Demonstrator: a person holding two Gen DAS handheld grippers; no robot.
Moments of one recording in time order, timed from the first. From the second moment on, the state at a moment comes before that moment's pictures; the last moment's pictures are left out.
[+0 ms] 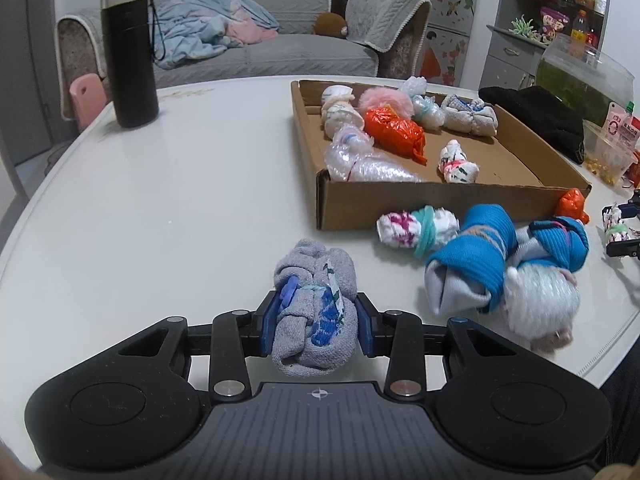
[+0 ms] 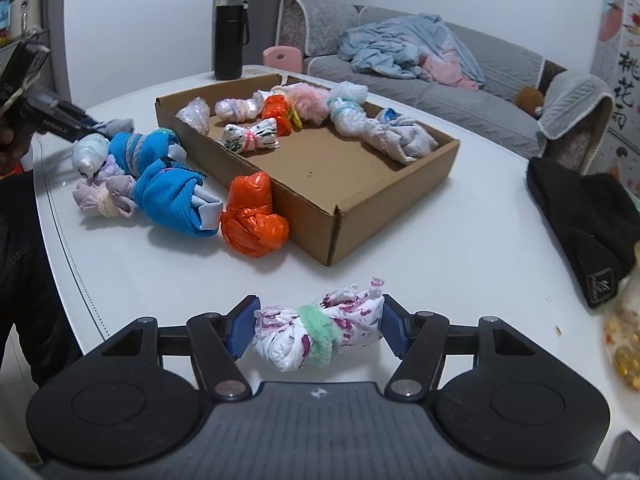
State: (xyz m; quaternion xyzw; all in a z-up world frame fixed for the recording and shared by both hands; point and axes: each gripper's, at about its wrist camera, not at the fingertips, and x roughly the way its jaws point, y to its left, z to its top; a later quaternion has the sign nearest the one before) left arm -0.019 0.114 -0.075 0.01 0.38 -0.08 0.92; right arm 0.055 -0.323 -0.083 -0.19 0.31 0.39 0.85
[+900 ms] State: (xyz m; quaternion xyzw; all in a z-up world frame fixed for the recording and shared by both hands) left arm 0.069 0.000 0.045 0.08 0.30 -0.18 0.93; right arm 0.106 -0.277 0.015 -0.17 0.21 0.40 0.88
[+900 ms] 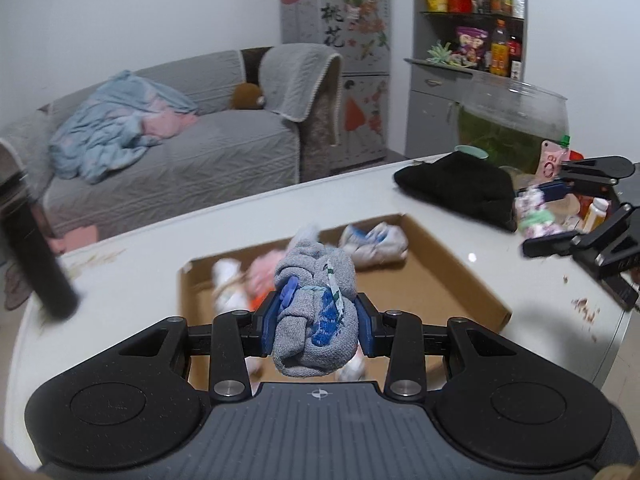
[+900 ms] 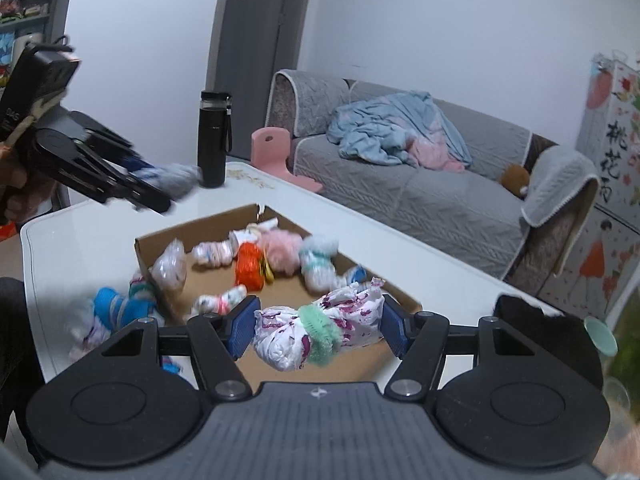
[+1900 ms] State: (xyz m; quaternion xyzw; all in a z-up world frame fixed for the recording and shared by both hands) left arm 0.210 -0.042 -0.061 0.08 0.41 -0.20 0.89; right arm 0.211 -0.178 -0.058 -0.26 0.31 0.44 0.80
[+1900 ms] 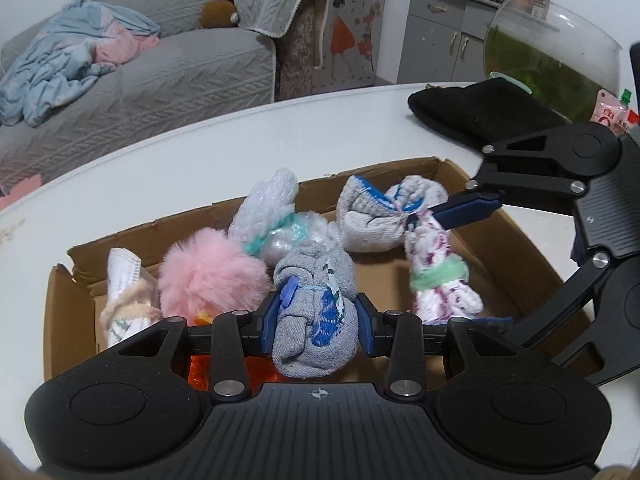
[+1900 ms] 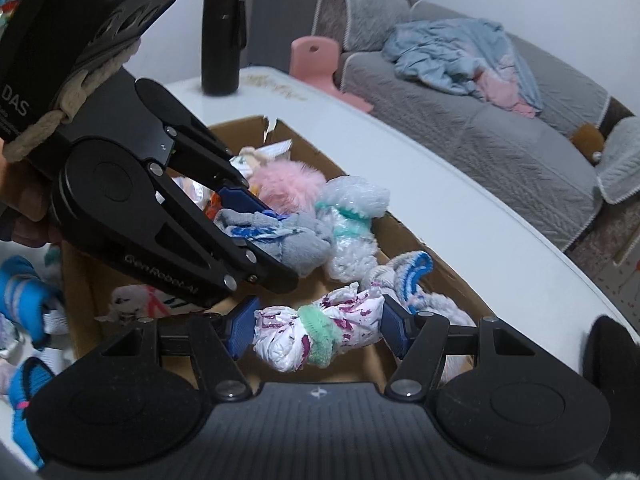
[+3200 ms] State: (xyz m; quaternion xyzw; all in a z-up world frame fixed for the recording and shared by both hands) left arm 0.179 -0.043 -0.029 0.04 0.39 -0.21 0.90; right arm 0.204 -0.201 -0.052 -0.28 0.30 0.42 0.81
